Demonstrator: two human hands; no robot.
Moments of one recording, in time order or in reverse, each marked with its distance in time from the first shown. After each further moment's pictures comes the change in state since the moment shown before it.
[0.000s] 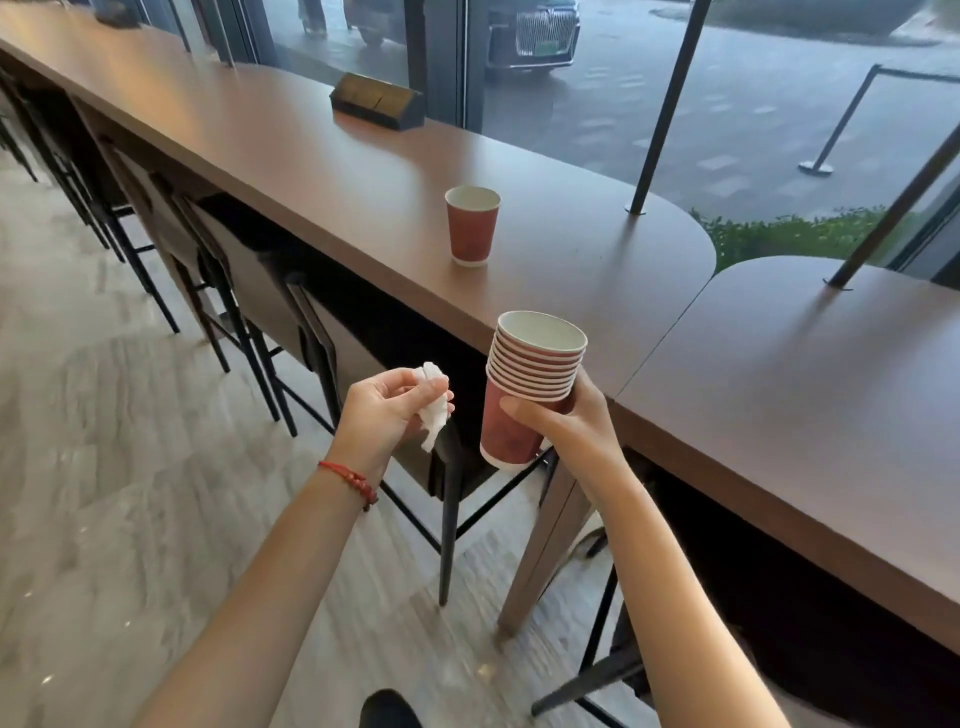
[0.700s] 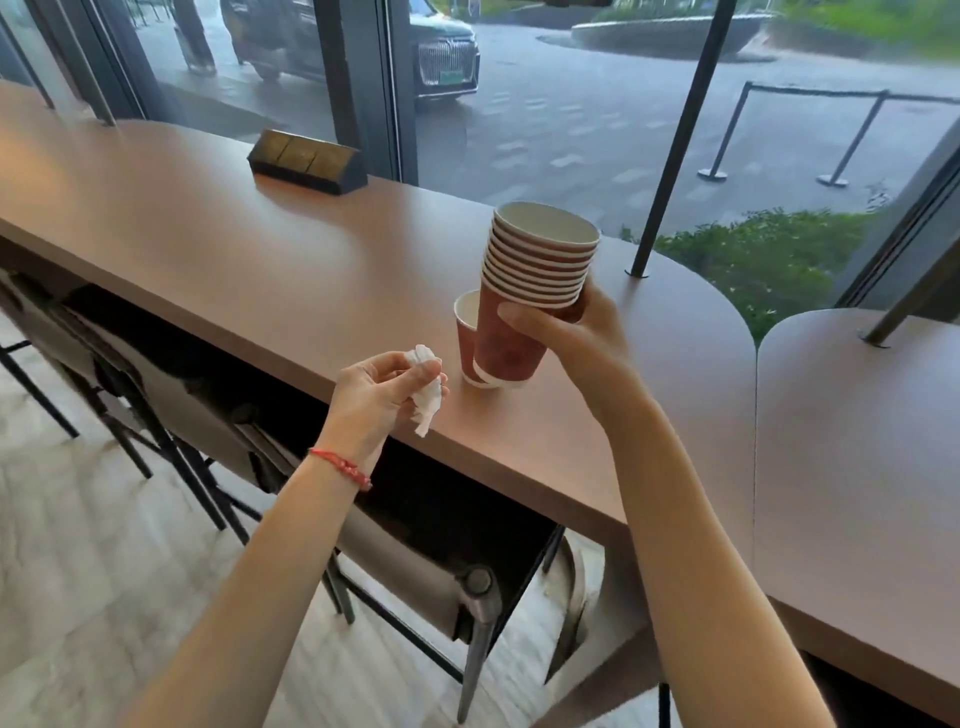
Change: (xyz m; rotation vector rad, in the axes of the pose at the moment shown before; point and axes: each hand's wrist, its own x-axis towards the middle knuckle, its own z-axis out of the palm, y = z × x) left_hand 0.214 0.068 -0.029 -0.057 -0.251 0.019; right_hand 0.215 -0.075 0.047 -0.048 0.229 -0.176
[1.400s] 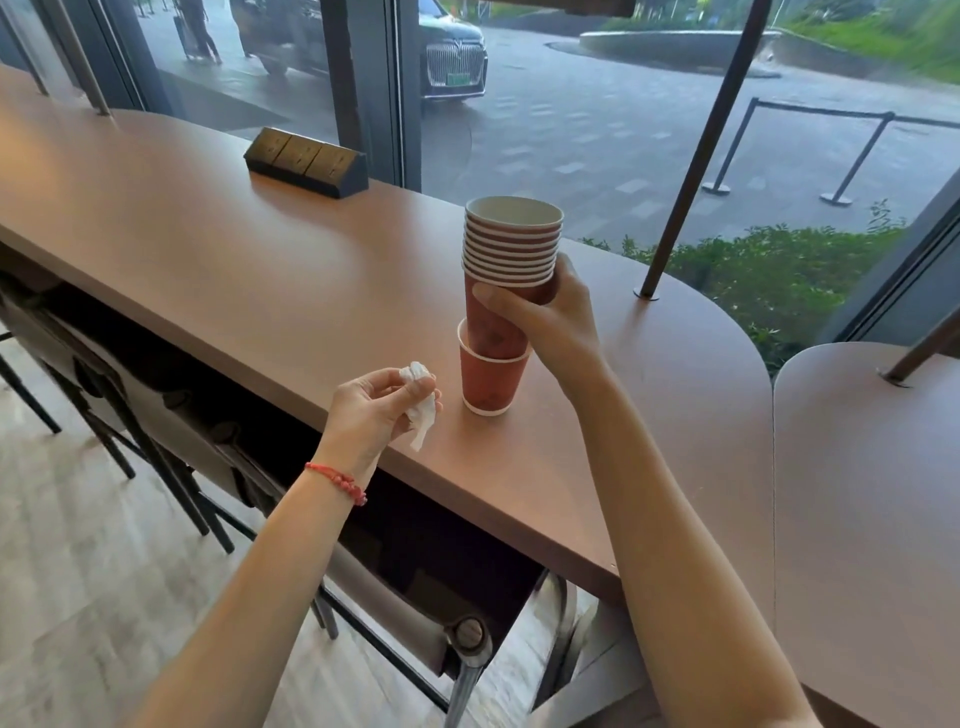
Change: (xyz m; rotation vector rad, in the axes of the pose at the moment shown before) left_hand 0.036 -0.011 0.001 -0.094 0.051 -0.041; right_hand 0.070 0.022 0.018 -0.143 0.074 -0.030
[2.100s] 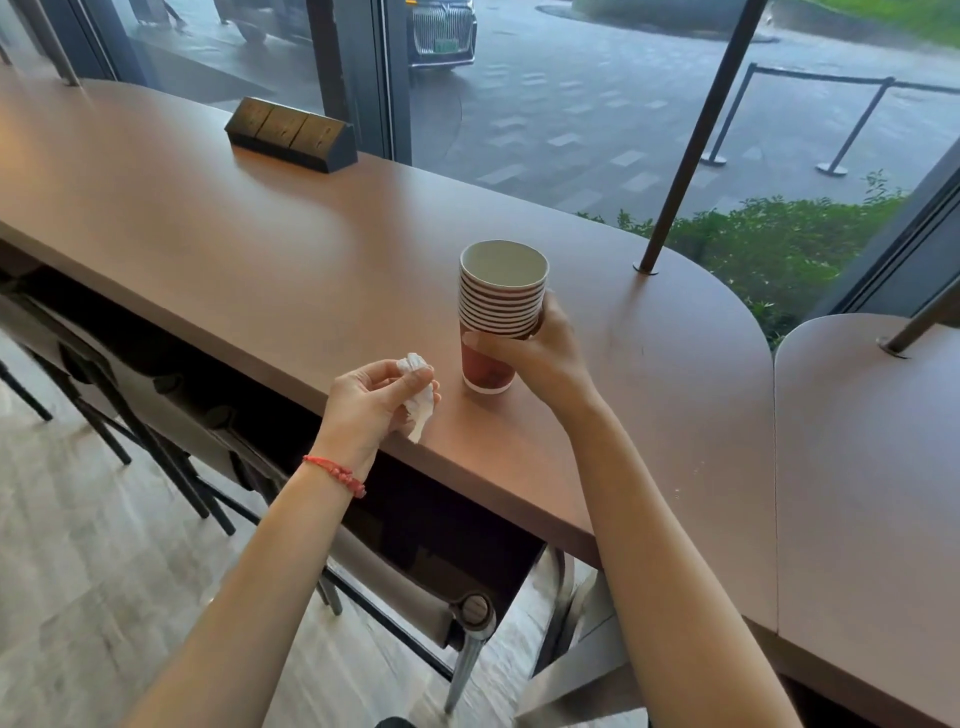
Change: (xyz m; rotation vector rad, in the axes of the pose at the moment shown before) left_hand 0.000 -0.010 -0.008 0.044 -0.011 -0.024; right_hand -0.024 0.041 0.007 -0.016 -0.055 0.132
